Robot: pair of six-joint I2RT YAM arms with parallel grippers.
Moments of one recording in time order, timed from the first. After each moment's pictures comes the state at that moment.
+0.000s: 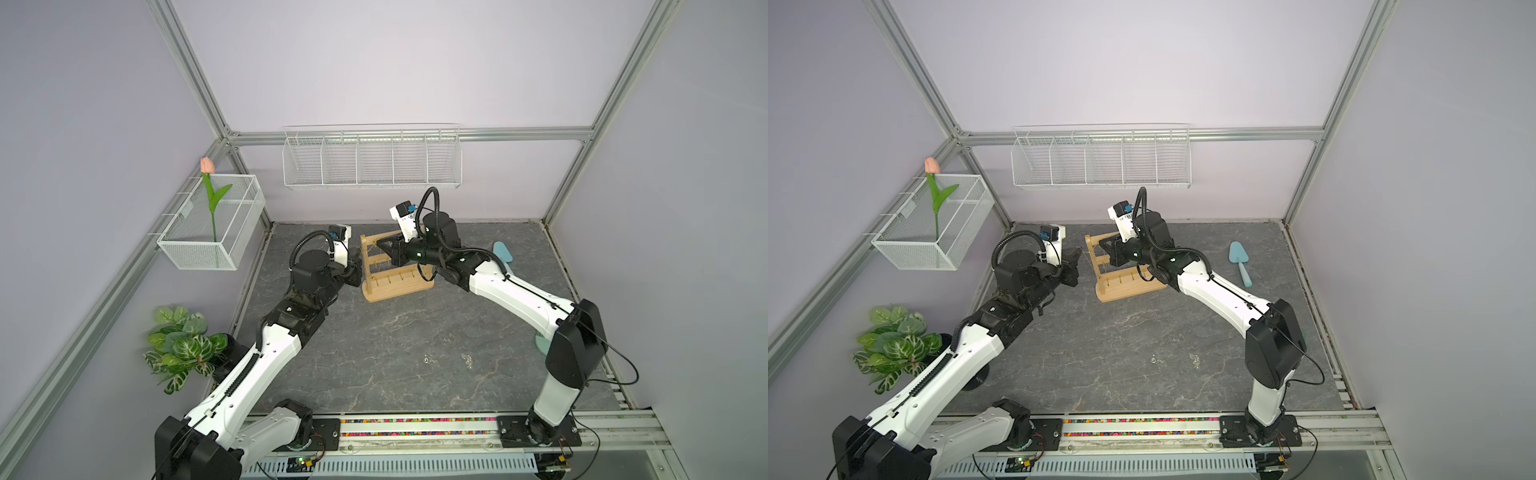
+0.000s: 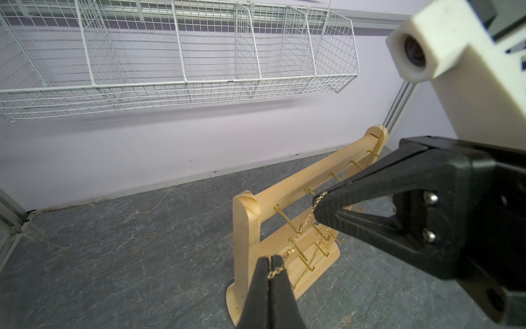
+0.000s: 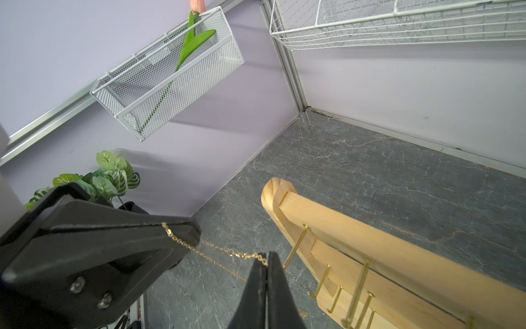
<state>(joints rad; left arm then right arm) -0.46 1.08 0.92 -0.03 0.02 -0.08 0.73 1.78 1.56 -0.07 -0.36 0.34</state>
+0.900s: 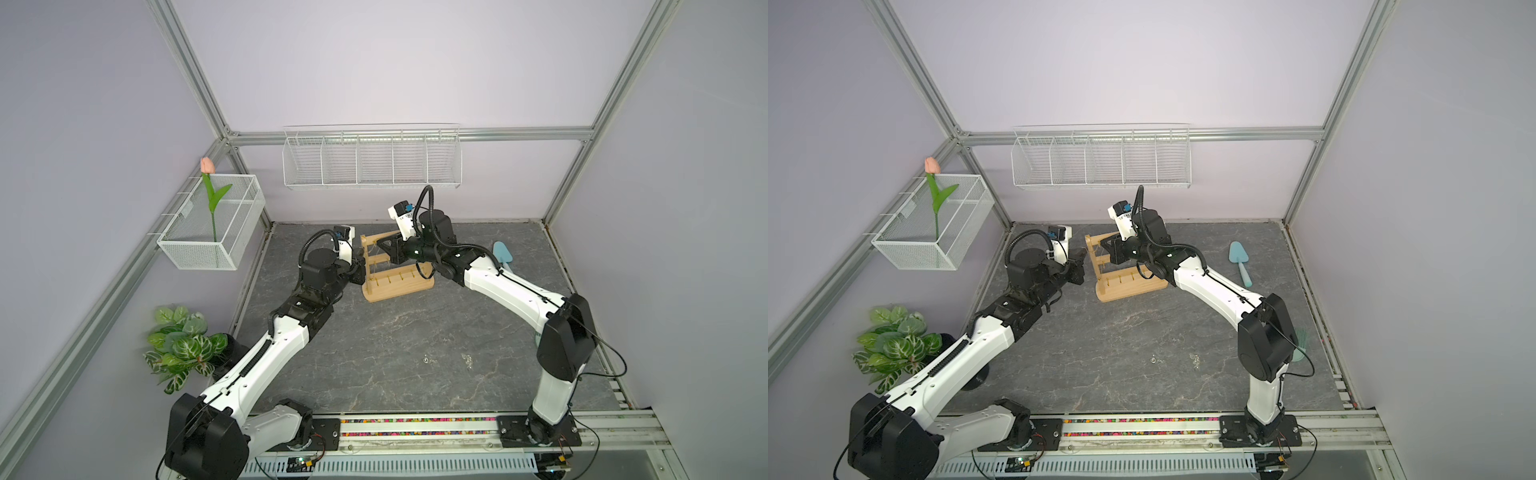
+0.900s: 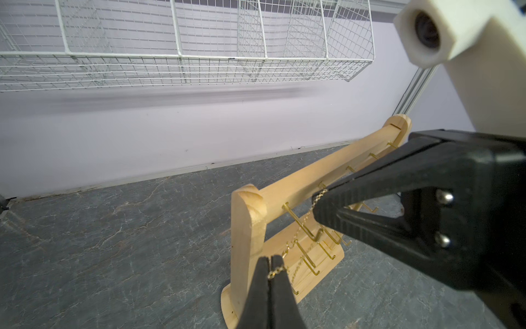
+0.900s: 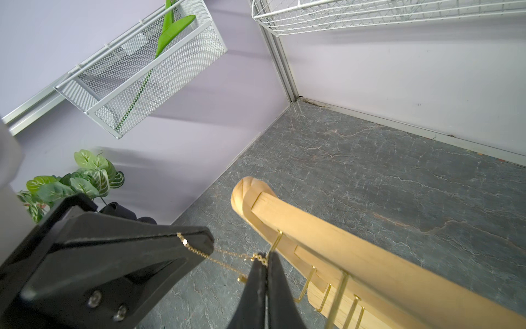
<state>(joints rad) -0.45 1.17 0.89 0.05 0.02 -0.10 0.71 1.85 1.62 -0.11 -0.36 0.34</state>
